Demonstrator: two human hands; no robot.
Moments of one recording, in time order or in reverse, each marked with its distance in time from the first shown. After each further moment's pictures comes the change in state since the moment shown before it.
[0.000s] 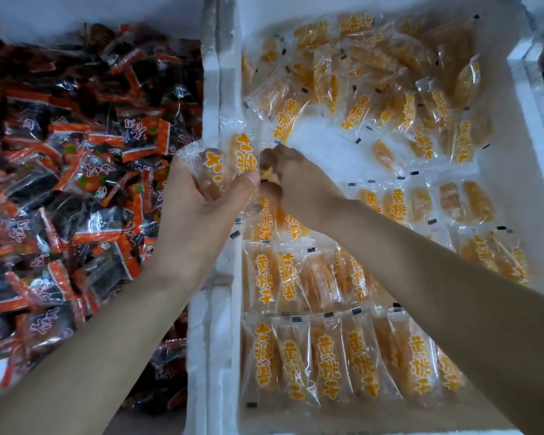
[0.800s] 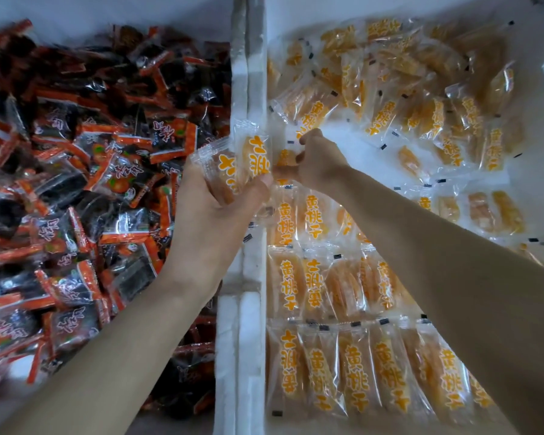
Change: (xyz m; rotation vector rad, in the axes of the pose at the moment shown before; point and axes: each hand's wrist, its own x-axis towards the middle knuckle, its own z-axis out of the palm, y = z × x) left_hand -0.018 0.019 -0.018 -0.062 0.036 -0.013; right_hand 0.055 0.012 0.011 0.184 -0.077 0.498
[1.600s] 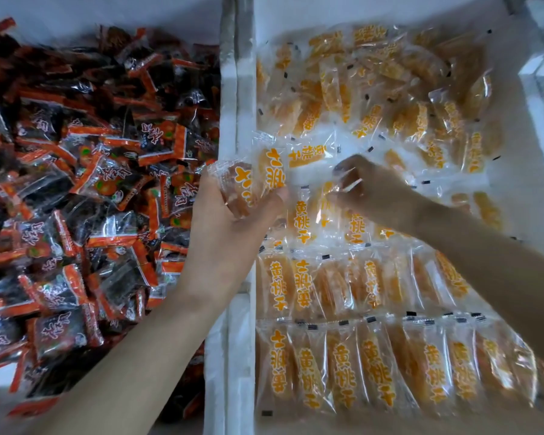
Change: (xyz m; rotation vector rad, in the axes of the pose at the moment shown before) left_hand -0.008 -0.004 0.013 -0.079 -0.106 -0.062; right_hand -0.065 0.063 -0.051 0.060 -0.063 -0.110
